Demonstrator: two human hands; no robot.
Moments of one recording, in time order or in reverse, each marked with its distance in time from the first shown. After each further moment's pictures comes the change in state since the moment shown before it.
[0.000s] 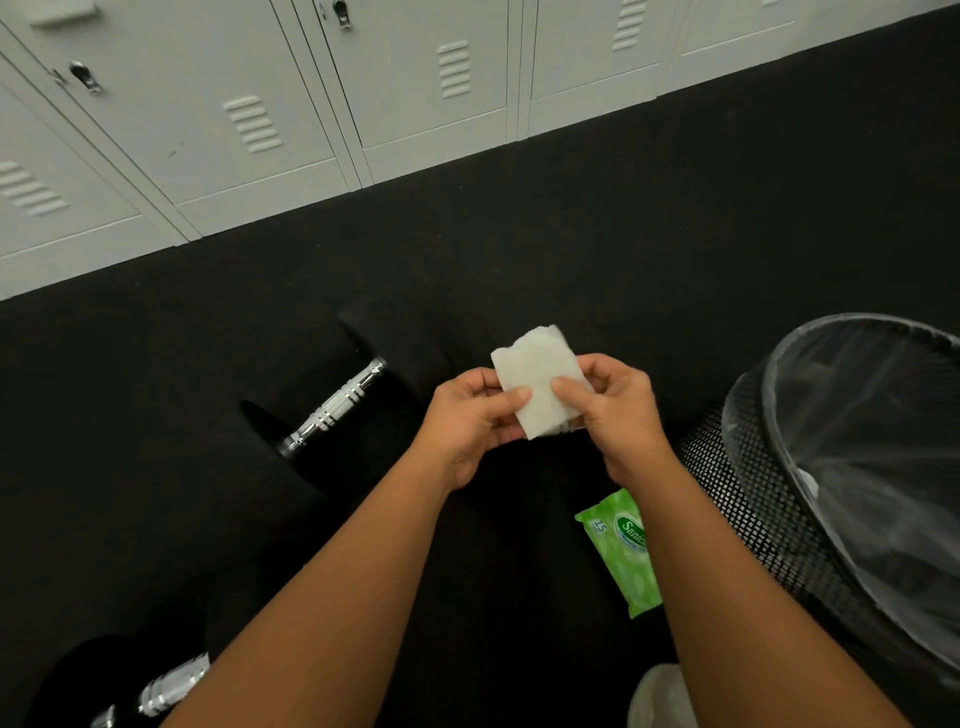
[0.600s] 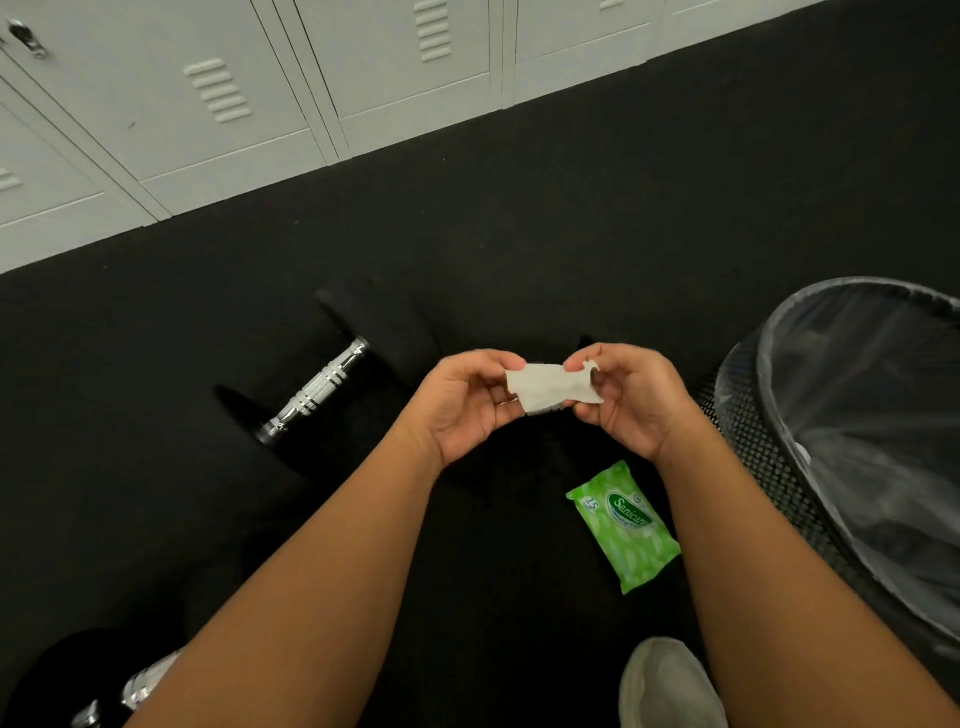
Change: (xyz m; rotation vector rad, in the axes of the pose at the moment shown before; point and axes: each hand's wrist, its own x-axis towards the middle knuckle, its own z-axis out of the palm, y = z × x) left_hand 0.012 -0.003 0.001 -0.244 -0.222 -0.136; right_hand 0.011 -0.002 -0.034 0.302 -0.198 0.330
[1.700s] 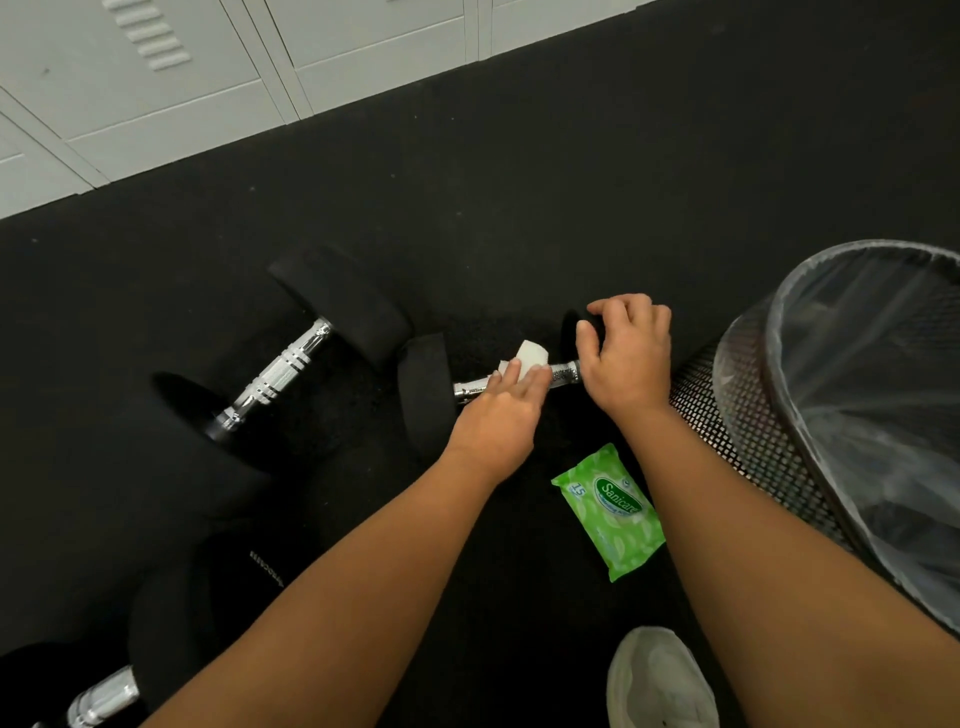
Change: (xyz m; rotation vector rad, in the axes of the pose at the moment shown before) left_hand 0.043 -0.079 0.003 1.971 0.120 0.389; right_hand 0.072 0.046 -0.049 -1.370 0.706 -0.734
